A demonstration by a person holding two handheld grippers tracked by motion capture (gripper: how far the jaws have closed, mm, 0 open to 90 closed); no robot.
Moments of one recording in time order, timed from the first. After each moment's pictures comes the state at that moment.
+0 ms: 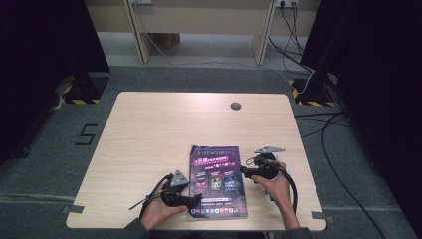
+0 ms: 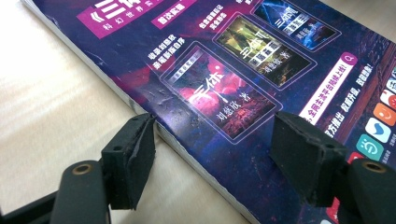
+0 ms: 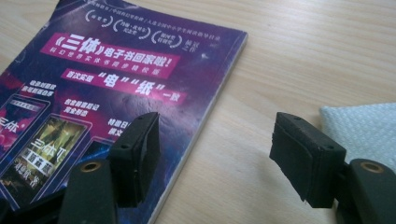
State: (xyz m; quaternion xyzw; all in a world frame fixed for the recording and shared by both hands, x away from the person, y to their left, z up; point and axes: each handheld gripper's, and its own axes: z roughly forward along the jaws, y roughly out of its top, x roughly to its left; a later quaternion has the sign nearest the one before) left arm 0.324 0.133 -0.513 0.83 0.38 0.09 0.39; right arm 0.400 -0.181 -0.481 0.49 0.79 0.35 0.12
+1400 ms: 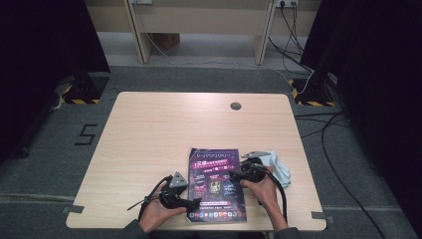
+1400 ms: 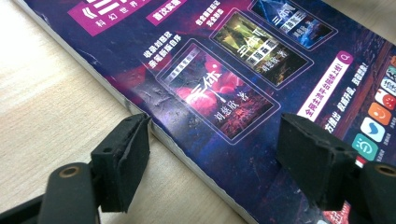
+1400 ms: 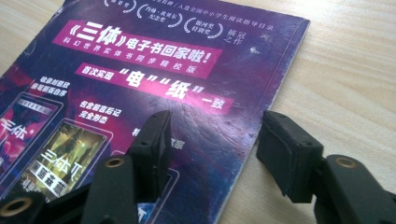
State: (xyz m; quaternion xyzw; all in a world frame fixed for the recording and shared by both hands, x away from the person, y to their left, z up) left arm 0.322 0.133 -0.510 0.84 0.38 0.07 0.39; right arm 0.396 -0.148 -0.500 0.48 0.80 0.34 0.10
